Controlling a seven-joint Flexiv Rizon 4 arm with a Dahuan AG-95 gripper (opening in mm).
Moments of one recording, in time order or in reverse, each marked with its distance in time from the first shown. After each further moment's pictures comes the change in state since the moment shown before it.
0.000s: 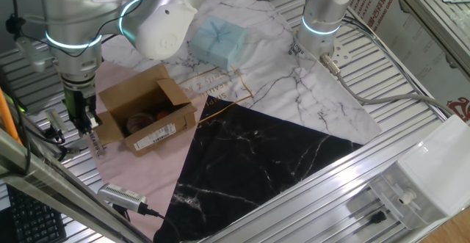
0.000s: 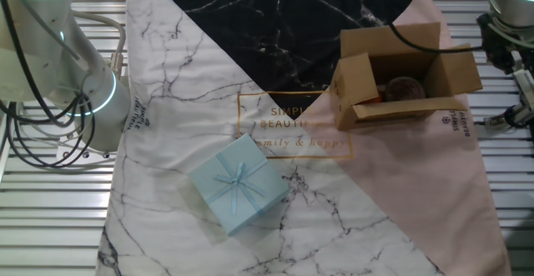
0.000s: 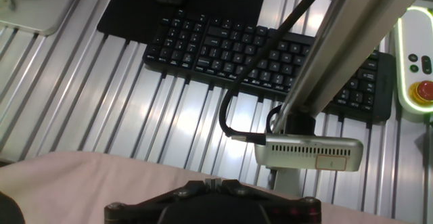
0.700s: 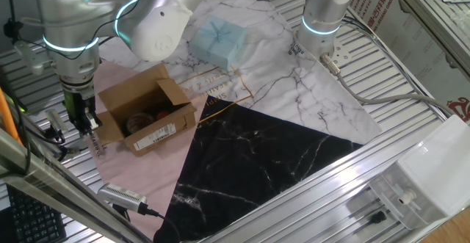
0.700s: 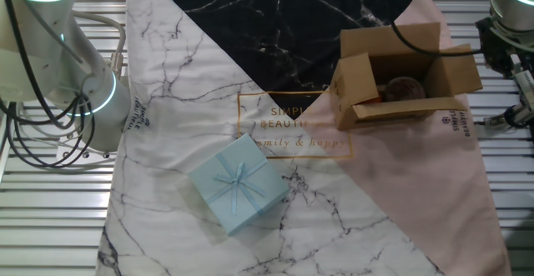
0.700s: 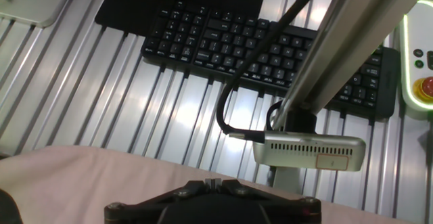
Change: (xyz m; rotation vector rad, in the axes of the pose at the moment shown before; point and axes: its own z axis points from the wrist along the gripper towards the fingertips) arm 0.003 -0.002 0.009 -0.005 0.016 -0.012
